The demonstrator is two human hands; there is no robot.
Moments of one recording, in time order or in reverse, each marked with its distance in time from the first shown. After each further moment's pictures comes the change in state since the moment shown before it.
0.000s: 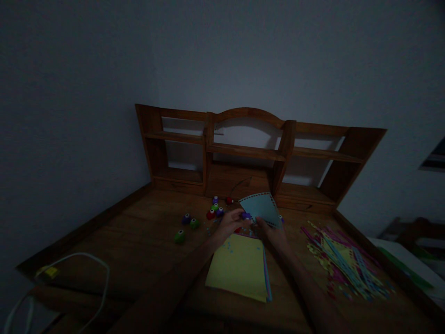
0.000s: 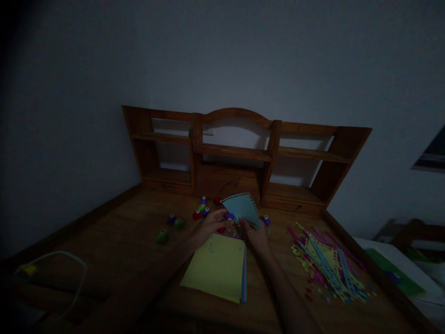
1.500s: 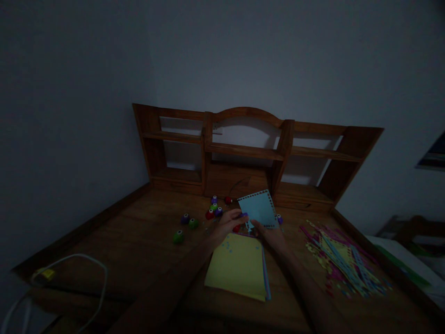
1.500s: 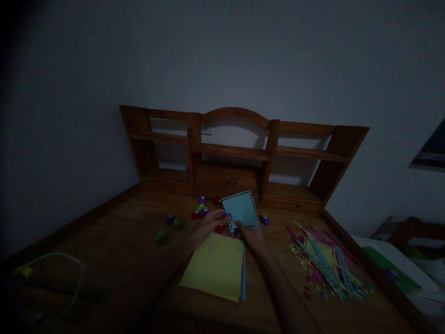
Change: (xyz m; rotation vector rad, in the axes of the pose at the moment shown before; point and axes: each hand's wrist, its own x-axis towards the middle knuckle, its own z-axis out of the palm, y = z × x) left_hand -0.007 0.013 0.002 0.026 0.049 -0.075; right_hand -0.005 -0.013 -0.003 -0.075 -0.165 0.046
